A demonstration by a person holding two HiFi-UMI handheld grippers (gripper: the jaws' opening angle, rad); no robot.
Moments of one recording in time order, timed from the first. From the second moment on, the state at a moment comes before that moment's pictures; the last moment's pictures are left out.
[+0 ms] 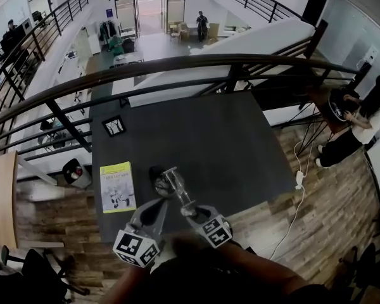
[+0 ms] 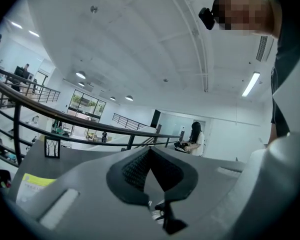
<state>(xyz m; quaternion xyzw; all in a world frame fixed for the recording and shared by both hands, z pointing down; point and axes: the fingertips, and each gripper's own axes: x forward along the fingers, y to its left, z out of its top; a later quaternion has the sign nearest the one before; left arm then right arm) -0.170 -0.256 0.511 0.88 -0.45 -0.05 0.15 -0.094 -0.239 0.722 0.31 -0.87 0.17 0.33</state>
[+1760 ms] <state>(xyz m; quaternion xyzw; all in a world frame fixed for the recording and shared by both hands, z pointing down) -0.186 -0.252 0.516 0.87 -0.47 -0.03 0.15 -0.113 -0.269 0.800 0.30 -0.85 0.17 0.40</state>
